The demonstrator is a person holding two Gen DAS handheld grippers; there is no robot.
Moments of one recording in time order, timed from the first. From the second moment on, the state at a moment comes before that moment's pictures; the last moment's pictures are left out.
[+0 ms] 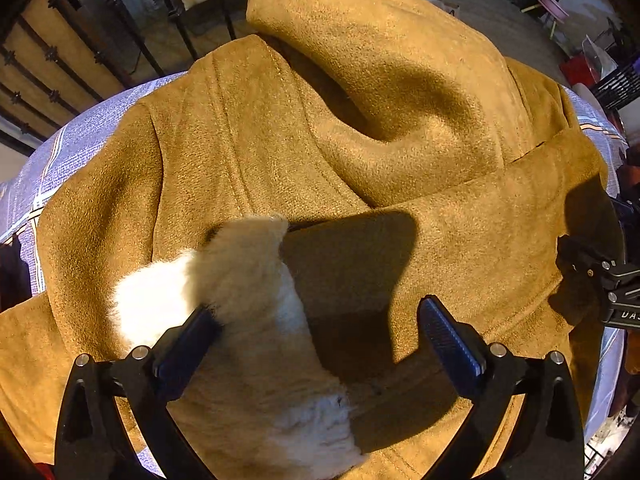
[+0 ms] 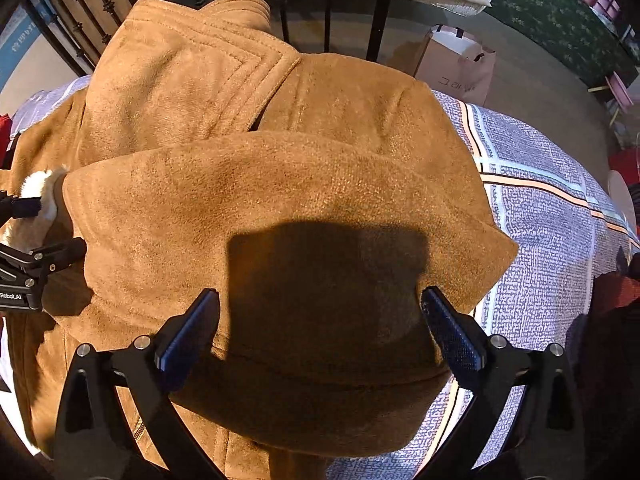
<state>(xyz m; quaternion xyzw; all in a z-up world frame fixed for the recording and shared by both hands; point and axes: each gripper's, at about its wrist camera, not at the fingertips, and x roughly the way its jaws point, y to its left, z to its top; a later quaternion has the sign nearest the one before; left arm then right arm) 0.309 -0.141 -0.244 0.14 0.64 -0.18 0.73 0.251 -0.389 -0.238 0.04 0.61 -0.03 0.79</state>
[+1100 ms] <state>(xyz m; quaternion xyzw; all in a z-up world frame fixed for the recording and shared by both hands) 0.208 0.281 -0.042 -0.10 0.42 0.15 0.89 0.101 -0.264 -0.143 0.13 0.58 0.01 0.81</state>
